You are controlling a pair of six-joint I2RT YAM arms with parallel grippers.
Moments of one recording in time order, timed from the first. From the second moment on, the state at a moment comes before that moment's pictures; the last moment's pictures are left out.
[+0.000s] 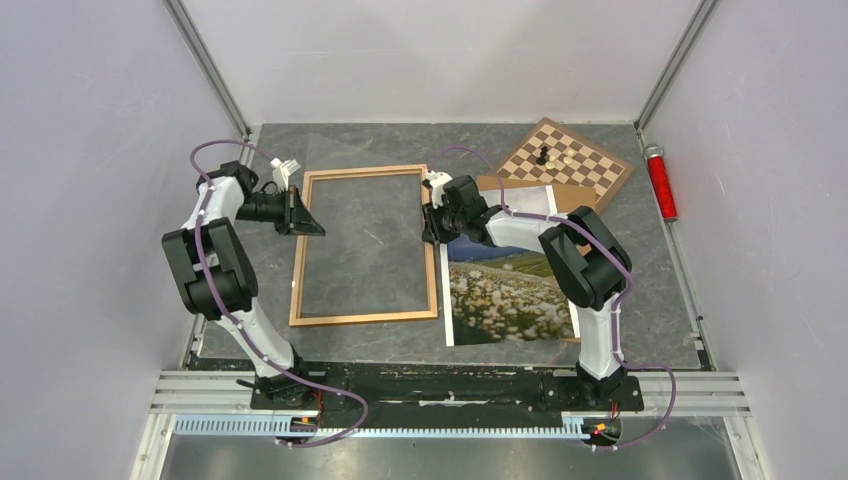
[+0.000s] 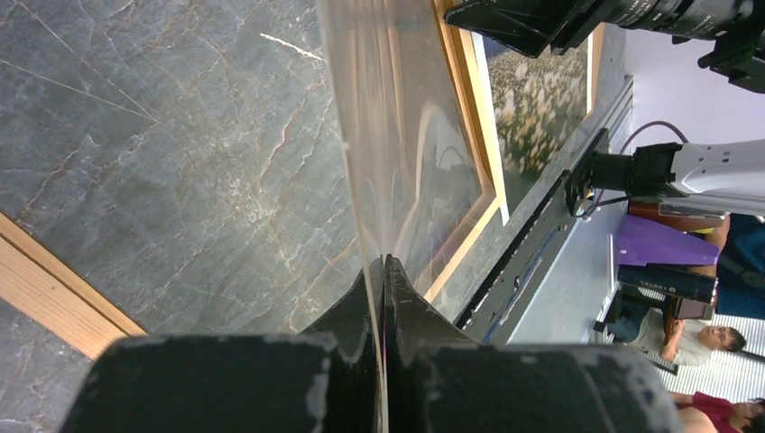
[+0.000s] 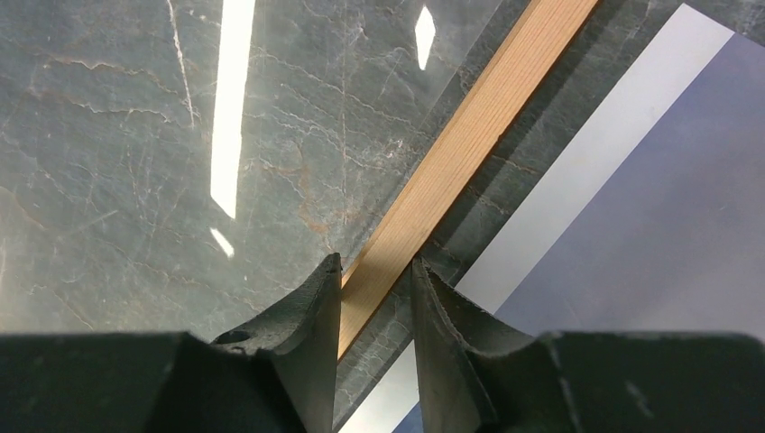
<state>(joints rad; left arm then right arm) 0.31 1.83 1.38 -1.11 0.98 0.52 0.63 2.02 1.24 0.06 -0.21 0.16</state>
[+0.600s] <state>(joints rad) 0.33 1.92 1.39 -1.08 1.05 0.51 0.63 2.02 1.22 0.07 -0.22 0.14</state>
